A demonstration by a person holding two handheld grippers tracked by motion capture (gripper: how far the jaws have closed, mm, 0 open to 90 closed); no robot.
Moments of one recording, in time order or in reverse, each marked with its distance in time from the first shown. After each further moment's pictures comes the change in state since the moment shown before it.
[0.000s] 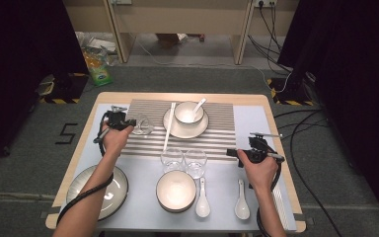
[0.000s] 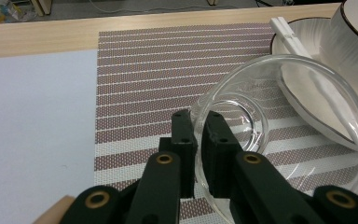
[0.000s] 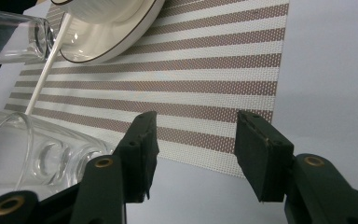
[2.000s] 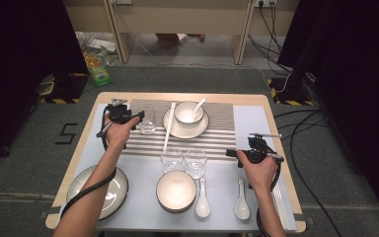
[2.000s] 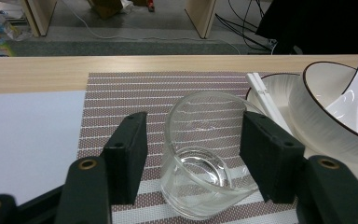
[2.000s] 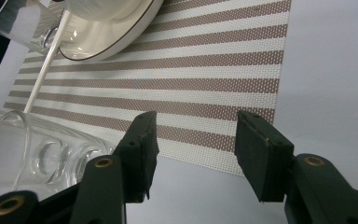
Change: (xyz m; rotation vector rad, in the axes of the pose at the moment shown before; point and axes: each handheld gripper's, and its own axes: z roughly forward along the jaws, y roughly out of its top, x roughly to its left) left arm -0.009 0.022 -0.003 -0.118 -0.034 -0.068; right arm 0.000 -0.001 0.002 0.007 -0.002 0.002
